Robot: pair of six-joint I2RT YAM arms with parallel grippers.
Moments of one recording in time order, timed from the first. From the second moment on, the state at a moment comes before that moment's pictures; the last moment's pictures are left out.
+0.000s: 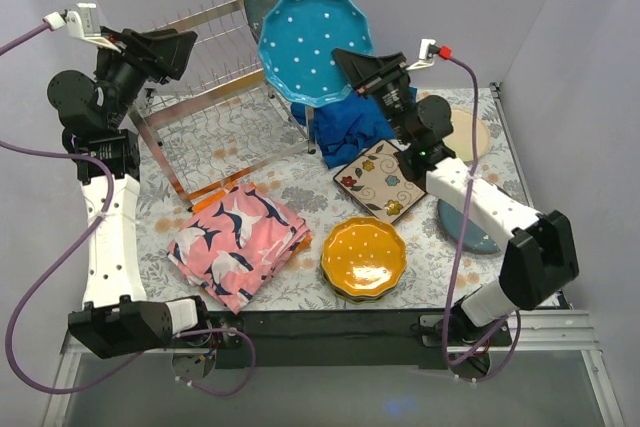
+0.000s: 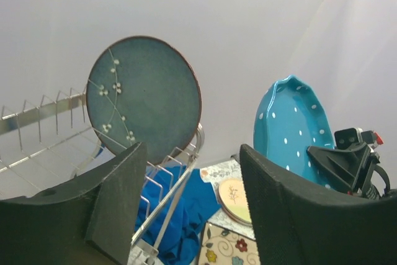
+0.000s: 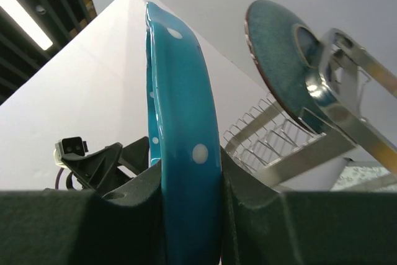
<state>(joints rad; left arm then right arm) 0.17 1.25 1.49 0.24 0.63 -0.66 0.62 1.55 1.28 0.85 -0.03 1.08</state>
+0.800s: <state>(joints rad) -0.03 1.04 1.19 0.04 0.75 -0.61 0.49 0.86 0.53 0.23 -0.36 1.02</state>
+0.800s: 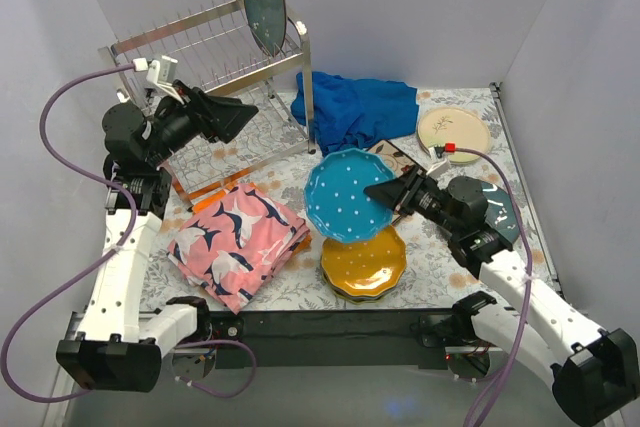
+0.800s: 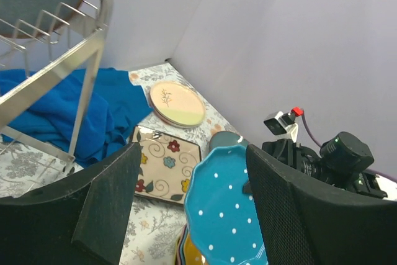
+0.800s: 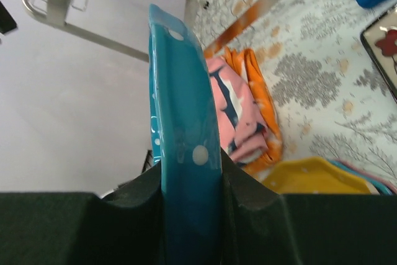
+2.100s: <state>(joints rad) -0.18 0.79 0.96 0.01 0.40 -0.42 0.43 0.60 0.31 -0.22 -0.50 0.78</state>
